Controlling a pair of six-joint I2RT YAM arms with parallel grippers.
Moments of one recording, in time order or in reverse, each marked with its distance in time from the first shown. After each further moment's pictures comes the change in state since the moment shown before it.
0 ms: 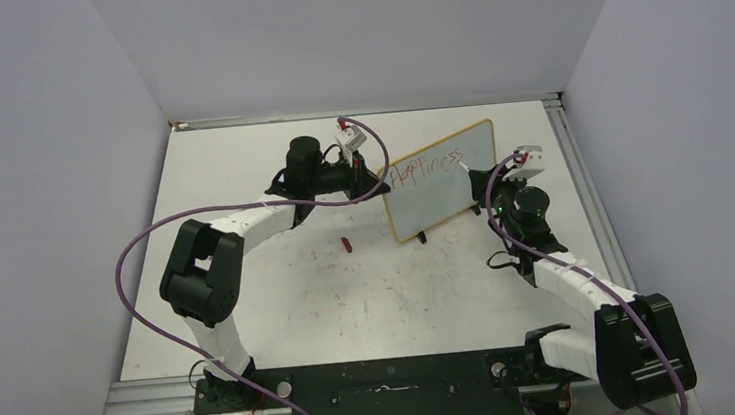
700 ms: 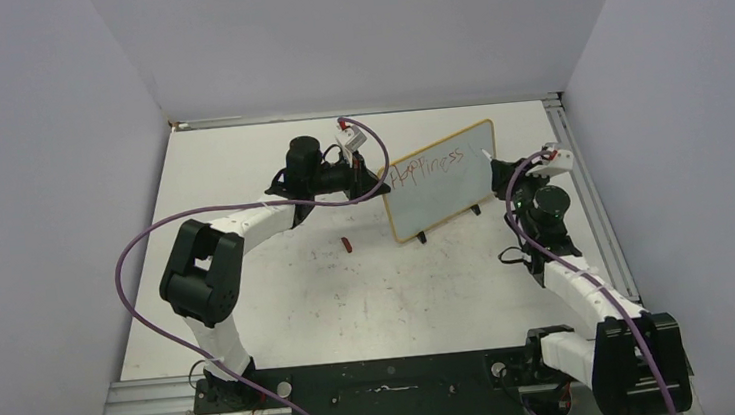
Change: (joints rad) left arm 0.000 0.000 0.000 0.000 0.011 0.008; right arm -0.126 -0.087 0.000 -0.016 -0.001 0.039
